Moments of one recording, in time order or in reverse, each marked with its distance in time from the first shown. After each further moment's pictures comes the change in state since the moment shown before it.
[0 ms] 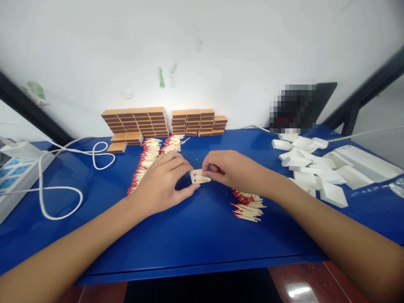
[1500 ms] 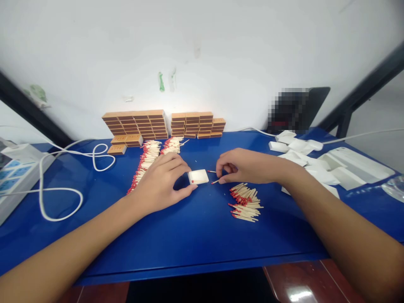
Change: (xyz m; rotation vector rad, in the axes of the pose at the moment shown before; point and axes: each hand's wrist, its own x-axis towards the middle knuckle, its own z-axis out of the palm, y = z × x) left_hand 0.001 -0.005 -0.001 -0.017 -0.068 -0.039; right_hand -0.008 0.024 -0.039 0.051 -0.327 0.210
